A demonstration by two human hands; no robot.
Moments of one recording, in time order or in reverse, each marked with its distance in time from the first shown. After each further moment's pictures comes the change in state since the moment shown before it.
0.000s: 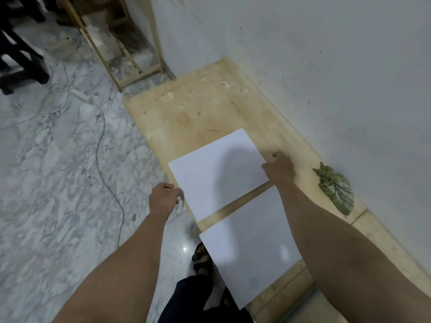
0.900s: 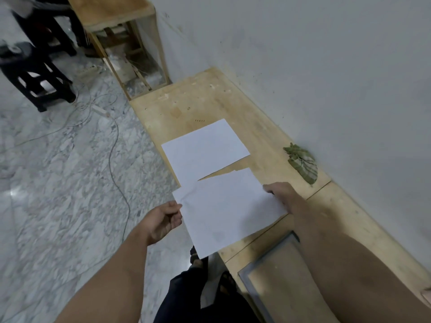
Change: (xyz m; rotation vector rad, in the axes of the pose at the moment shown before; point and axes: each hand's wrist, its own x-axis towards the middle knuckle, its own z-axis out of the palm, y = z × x) left_hand -0.162 -0.096 0.001 -0.491 -0.503 -0.148; right_hand -0.114 0.164 -0.058 0.494 -0.418 0.151
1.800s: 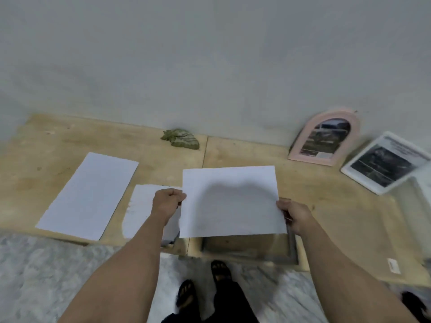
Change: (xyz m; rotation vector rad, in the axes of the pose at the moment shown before) left_hand 0.031 -0.047 0.188 1.048 -0.316 0.253; right_hand -0.217 0.254 -0.039 1.024 0.733 0.297
